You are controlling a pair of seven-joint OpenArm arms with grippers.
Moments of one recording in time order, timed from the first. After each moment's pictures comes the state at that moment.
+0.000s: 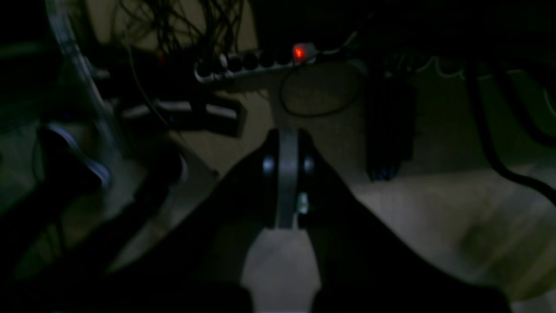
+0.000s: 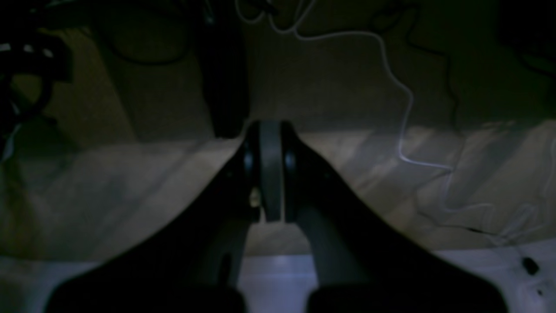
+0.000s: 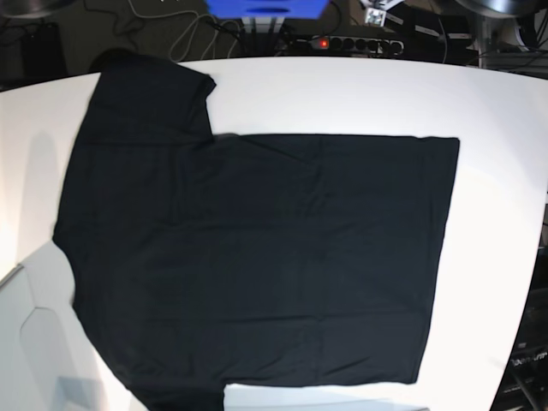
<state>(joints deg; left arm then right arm) 48.1 -12.8 3.5 71.9 -2.4 1.2 4.5 -48.8 -0.5 1.5 64.5 0.1 -0.2 -3.7</state>
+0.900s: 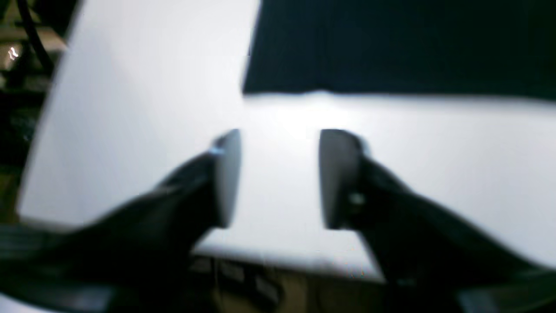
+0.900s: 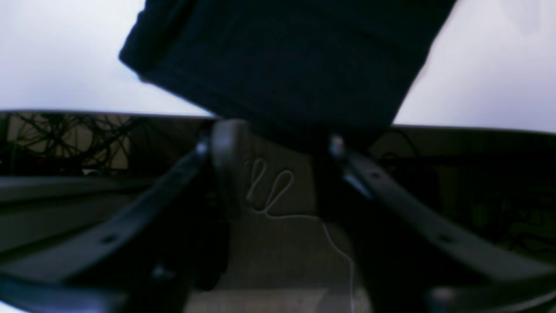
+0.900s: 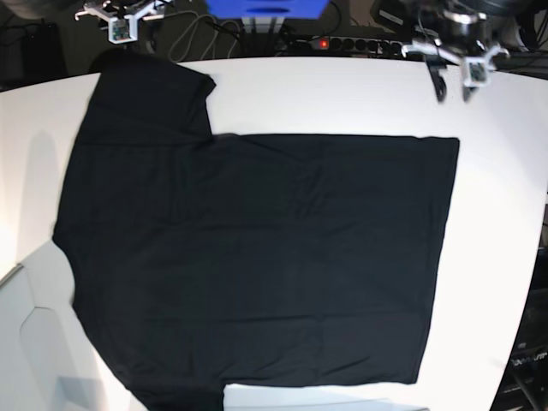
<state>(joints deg) 57.4 -15.1 -20.1 116.3 -16.6 0.6 5.3 -67.6 4.0 3.5 118.0 0.1 -0.1 -5.5</state>
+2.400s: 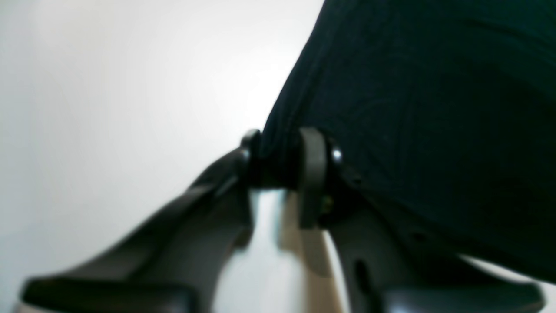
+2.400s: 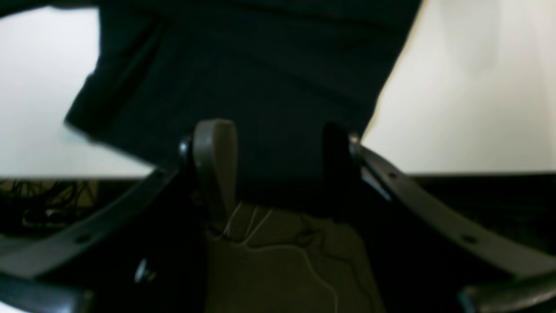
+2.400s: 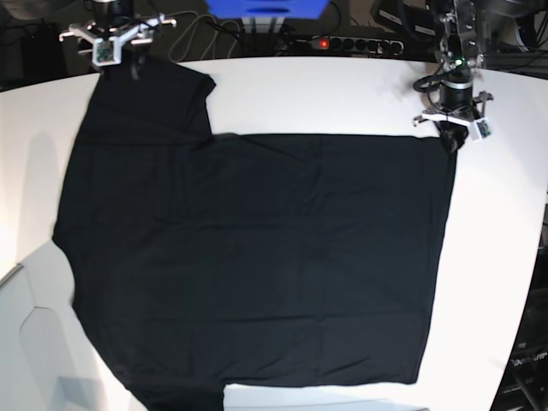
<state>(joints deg) 28.3 -15.4 -18.9 83.7 -28.0 -4.0 3.5 -61.1 4.0 9.2 117.7 0.1 0.0 -5.4</state>
